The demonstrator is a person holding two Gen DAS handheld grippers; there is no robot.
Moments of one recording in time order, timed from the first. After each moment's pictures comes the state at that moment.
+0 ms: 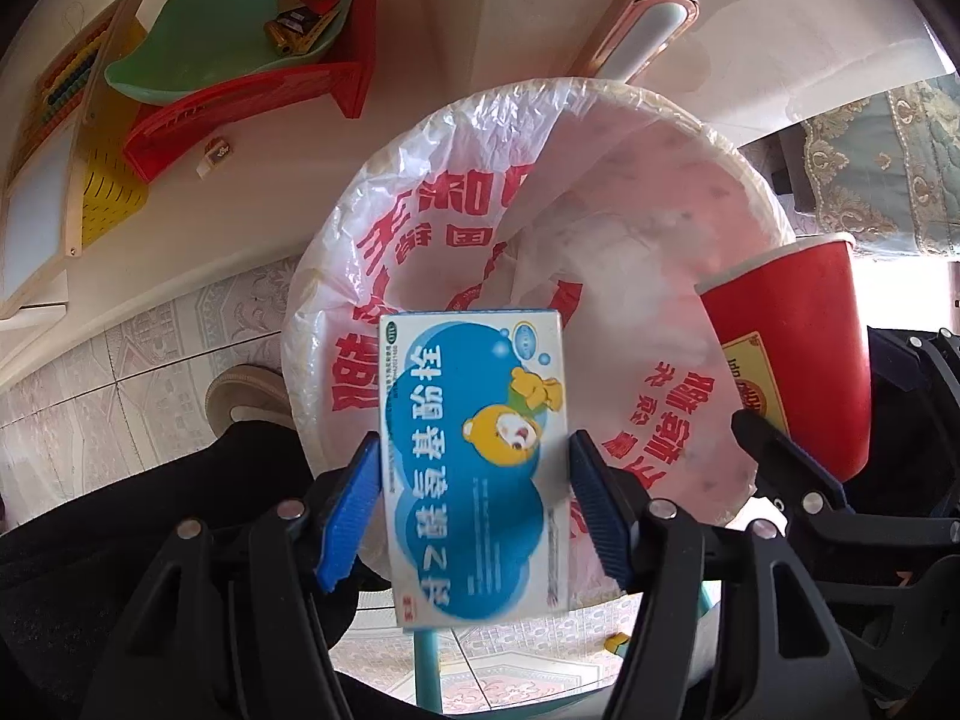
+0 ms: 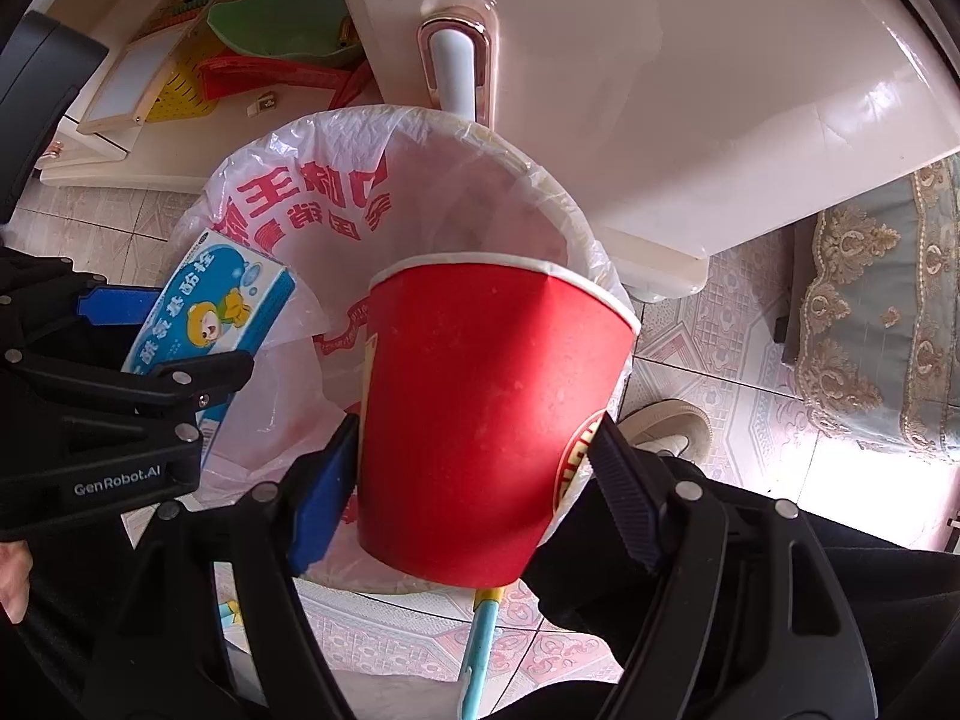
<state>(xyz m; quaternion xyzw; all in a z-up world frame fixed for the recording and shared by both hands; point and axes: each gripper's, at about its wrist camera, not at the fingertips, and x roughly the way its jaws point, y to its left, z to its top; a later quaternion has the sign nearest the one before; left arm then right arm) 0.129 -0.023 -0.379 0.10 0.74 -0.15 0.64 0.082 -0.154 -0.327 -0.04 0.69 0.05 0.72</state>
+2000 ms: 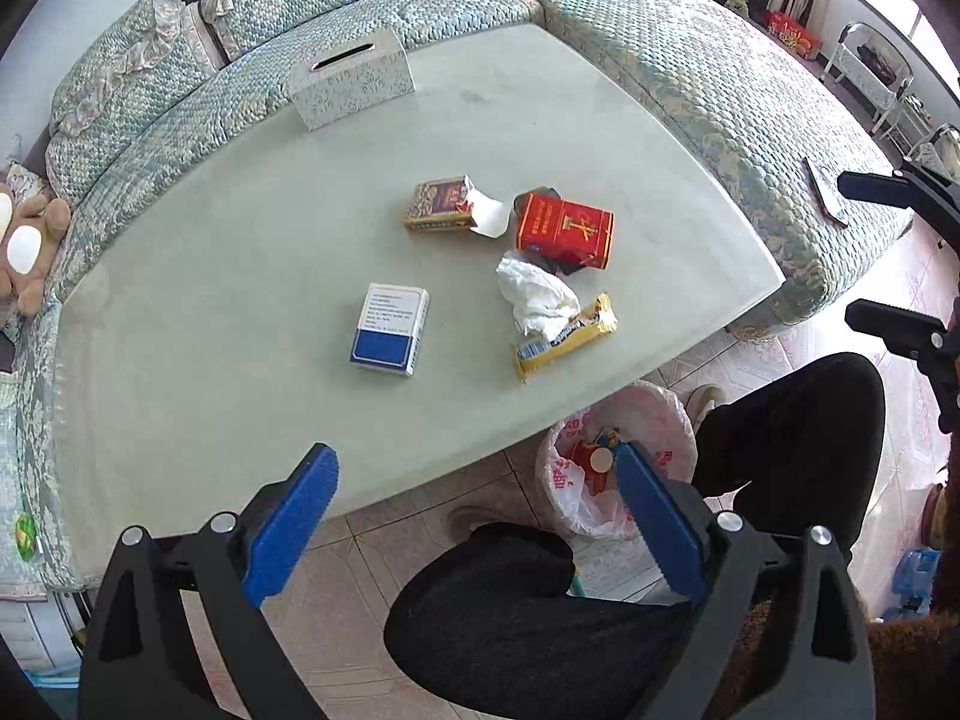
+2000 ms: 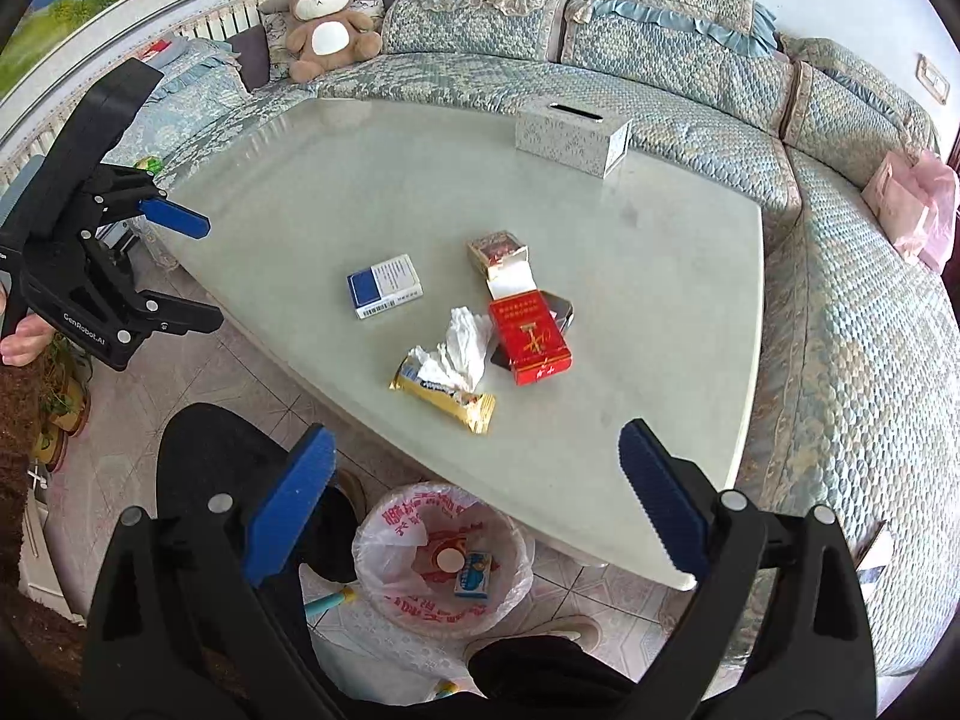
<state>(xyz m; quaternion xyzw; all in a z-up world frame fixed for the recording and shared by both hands) 0.182 0.053 0.066 0.21 0.55 -0.19 0.78 0.135 -0.168 0.093 -0.07 0.45 0.21 0.87</state>
